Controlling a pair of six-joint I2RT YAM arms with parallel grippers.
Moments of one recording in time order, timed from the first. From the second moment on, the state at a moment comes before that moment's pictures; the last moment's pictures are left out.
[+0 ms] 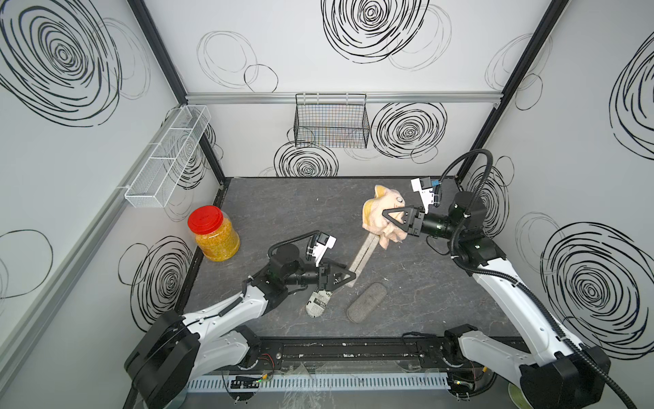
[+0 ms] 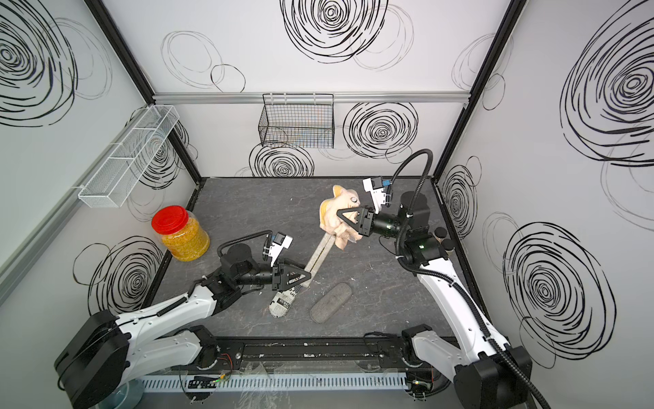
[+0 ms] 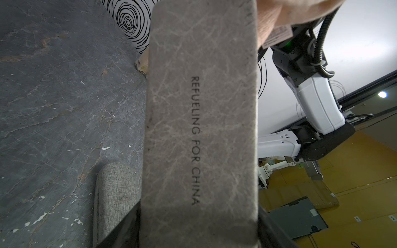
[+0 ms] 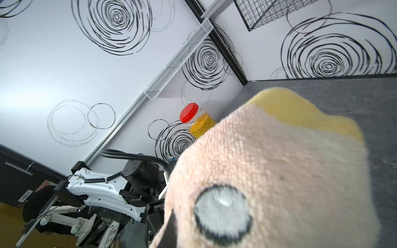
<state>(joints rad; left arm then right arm) -0.64 1.12 0.45 0.52 0.84 -0.77 0.30 1.06 0.97 -0.02 -0.93 0.60</state>
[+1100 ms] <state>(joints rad) -0.64 1.09 0.45 0.48 0.82 -0.76 0.39 1.21 0.99 -0.30 -0.73 0.43</state>
